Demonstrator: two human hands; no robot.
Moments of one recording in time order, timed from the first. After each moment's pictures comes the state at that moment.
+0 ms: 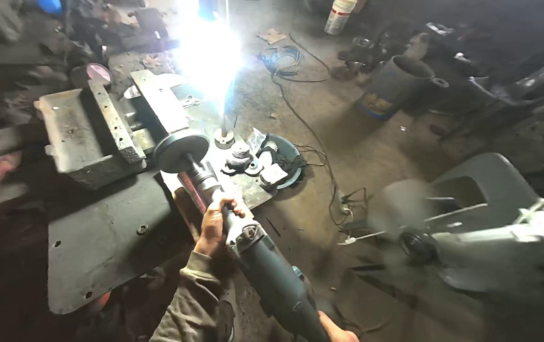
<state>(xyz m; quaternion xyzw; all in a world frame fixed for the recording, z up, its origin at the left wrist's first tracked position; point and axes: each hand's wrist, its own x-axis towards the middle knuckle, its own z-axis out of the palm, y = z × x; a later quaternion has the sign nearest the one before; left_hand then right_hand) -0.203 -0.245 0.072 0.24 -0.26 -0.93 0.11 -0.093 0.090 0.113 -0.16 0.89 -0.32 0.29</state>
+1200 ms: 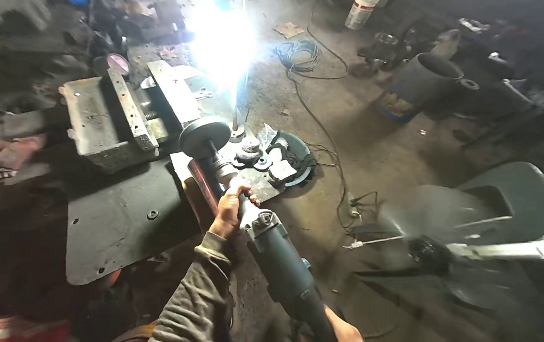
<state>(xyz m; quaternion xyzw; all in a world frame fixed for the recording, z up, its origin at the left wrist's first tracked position) -0.220 -0.238 0.069 0.27 -0.30 -0.91 0.09 -0.105 0.097 0.108 -0.16 0.87 -0.35 0.31</state>
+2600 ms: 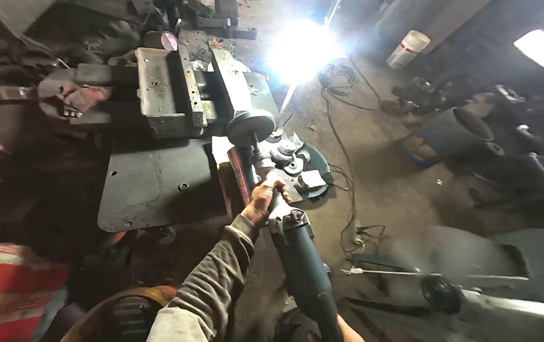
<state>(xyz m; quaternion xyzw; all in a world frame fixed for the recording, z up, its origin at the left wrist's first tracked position) -0.203 -0.251 0.067 0.23 -0.27 -0.93 0.08 -0.089 0.078 0.121 -0.17 0.88 -0.33 0.30</state>
